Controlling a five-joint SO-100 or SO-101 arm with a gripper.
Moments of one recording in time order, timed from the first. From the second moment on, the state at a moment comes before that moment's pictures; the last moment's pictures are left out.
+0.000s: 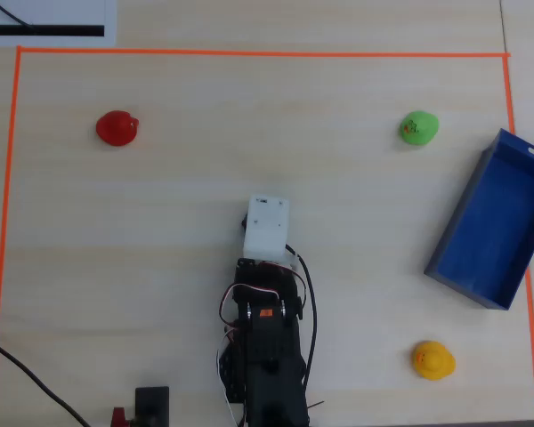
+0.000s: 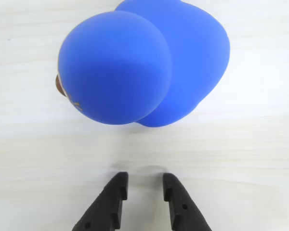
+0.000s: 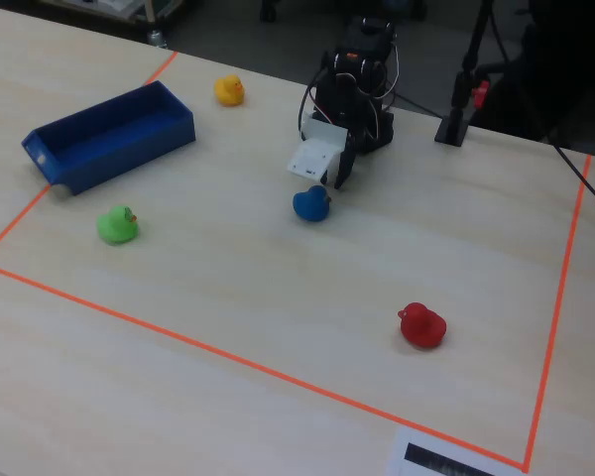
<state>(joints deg) 0.7 189.8 178.2 74.4 -77.0</state>
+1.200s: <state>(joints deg) 16.7 175.2 147.0 68.5 -74.9</state>
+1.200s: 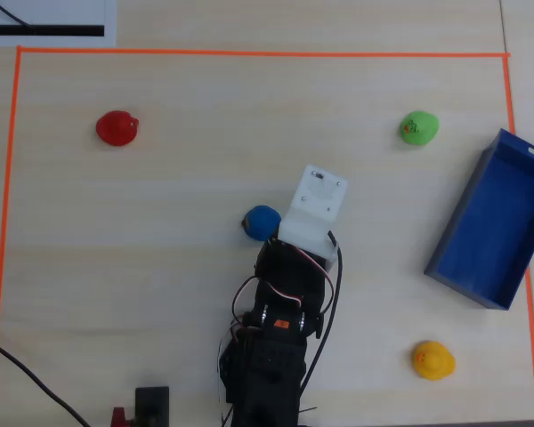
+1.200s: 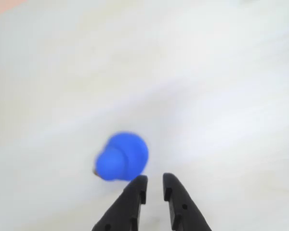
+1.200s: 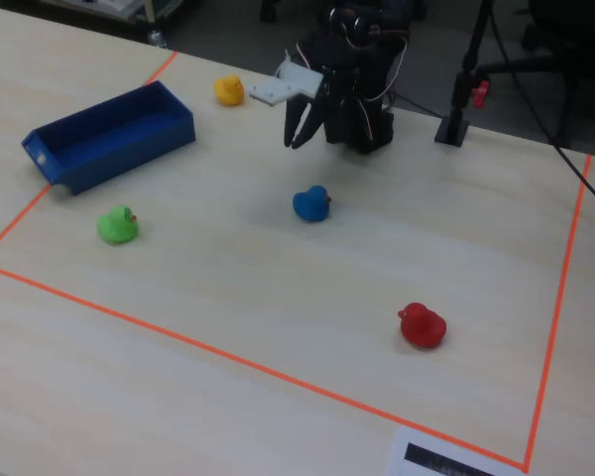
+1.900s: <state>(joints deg) 82.3 101.6 64.2 70.4 -43.6</state>
